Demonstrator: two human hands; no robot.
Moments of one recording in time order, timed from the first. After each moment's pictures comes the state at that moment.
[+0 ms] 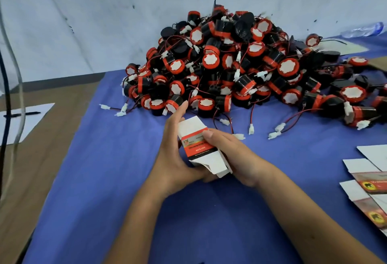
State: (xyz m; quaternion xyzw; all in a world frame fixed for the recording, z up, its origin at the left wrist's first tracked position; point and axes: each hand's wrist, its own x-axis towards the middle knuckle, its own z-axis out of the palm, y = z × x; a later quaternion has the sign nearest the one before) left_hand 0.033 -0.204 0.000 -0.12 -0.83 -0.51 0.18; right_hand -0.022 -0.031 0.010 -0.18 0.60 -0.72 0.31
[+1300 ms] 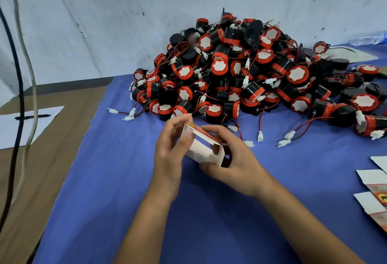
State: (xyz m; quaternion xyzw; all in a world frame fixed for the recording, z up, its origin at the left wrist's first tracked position) left_hand 0.034 -0.204 0.019 -0.01 -0.68 -0.69 0.24; right_hand -0.014 -0.037 0.008 -0.35 0.70 -0.62 0.06
